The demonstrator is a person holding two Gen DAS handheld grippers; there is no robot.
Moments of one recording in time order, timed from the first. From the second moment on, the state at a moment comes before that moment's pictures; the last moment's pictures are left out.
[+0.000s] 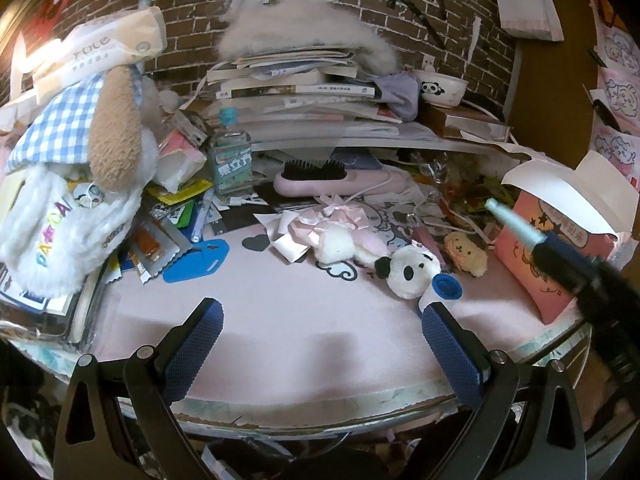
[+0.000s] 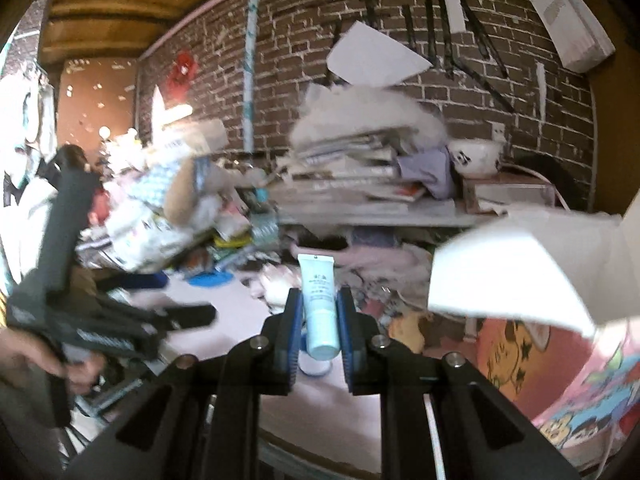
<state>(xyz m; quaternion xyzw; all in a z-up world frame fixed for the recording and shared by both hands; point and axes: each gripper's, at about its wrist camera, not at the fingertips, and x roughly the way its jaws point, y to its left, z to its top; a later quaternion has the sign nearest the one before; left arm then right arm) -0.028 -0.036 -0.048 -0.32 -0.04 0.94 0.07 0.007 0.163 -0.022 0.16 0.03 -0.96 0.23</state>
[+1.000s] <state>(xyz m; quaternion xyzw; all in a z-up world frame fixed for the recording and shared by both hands) -0.042 -0.012 -0.048 -0.32 -0.03 0.94 0.08 -0.031 0.268 0.060 0.21 0.04 -0.97 0.10</state>
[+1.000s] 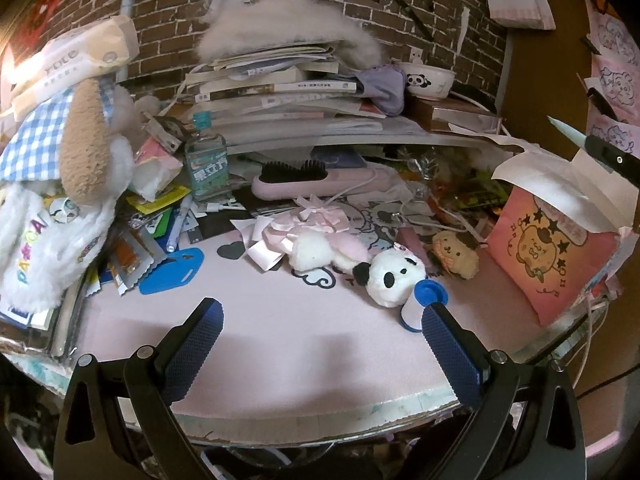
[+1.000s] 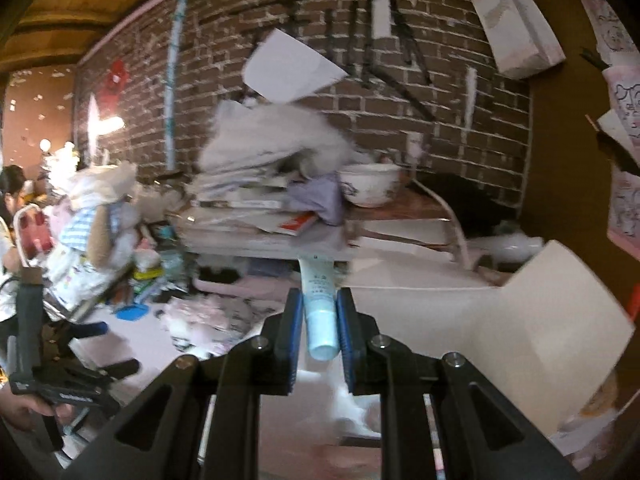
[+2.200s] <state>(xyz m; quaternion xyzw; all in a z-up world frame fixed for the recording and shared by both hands) -0.043 -0.007 -0.048 -0.33 -0.03 0.94 0.09 -0.119 0.300 0.008 0.48 0.11 -0.86 0.07</state>
